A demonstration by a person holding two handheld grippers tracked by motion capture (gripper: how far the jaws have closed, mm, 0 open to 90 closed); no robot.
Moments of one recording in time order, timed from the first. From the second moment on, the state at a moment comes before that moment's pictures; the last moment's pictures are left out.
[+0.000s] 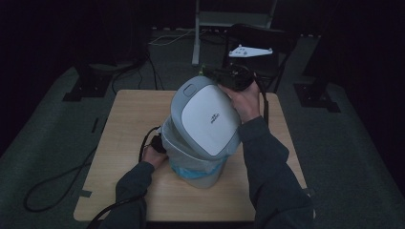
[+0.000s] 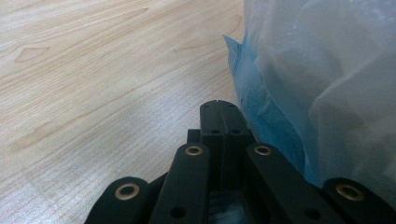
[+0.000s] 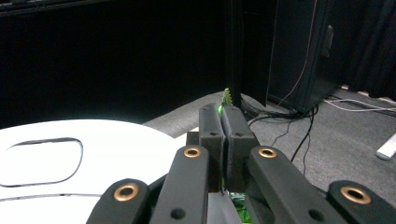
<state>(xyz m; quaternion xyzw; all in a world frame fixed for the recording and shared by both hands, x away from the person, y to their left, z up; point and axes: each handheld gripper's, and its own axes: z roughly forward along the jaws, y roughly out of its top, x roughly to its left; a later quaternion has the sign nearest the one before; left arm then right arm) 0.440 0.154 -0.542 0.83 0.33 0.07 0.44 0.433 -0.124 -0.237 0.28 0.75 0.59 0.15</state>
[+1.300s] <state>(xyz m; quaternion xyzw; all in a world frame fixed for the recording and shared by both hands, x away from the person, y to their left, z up) 0.440 0.154 -0.542 0.83 0.33 0.07 0.44 0.438 -0.128 -0.236 0.27 0.75 0.60 0.10</state>
